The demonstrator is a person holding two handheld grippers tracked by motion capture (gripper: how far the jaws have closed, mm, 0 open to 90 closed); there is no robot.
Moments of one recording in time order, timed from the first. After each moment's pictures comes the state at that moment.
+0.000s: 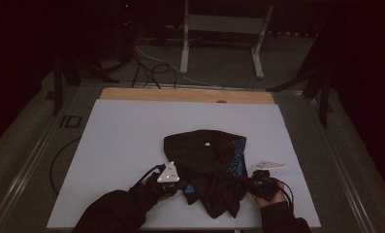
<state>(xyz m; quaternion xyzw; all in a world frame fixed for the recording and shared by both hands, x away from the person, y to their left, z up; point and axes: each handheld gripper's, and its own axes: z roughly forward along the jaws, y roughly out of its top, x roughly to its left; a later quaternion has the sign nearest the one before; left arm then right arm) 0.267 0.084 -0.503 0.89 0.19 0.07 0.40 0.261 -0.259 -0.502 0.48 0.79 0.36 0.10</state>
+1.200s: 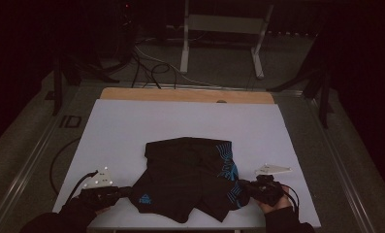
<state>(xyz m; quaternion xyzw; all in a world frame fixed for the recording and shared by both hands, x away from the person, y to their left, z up) 0.229 0.237 -0.484 0.86 0.30 0.05 0.41 0.243 -0.263 -0.484 0.45 0.80 0.38 0.09</state>
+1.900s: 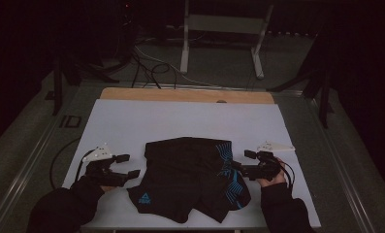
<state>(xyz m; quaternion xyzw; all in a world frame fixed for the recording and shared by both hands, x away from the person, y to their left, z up) 0.291 0.236 -0.477 0.80 0.34 0.07 0.49 0.307 -0.268 -0.473 0.42 0.77 0.47 0.11</state>
